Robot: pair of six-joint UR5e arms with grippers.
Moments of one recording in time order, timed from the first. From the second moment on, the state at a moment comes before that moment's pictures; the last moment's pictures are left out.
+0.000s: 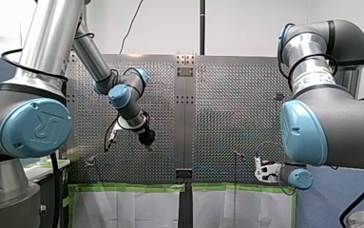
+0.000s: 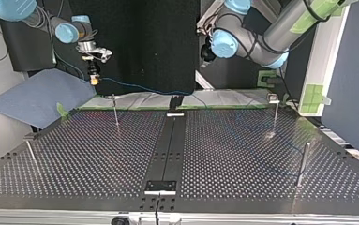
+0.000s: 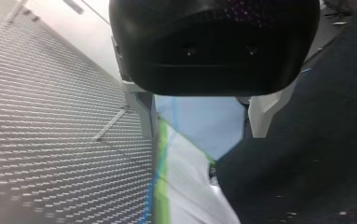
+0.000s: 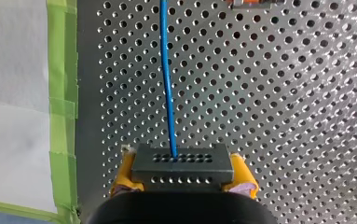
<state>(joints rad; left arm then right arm) -0.39 -1.84 -2.06 -3.13 -1.54 -1.73 1.60 -0.67 1.94 -1.14 1.16 1.44</state>
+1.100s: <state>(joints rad) -0.65 -2.12 -1.88 -2.85 -1.63 -1.70 1.62 -0.71 2.03 -1.29 1.20 1.42</state>
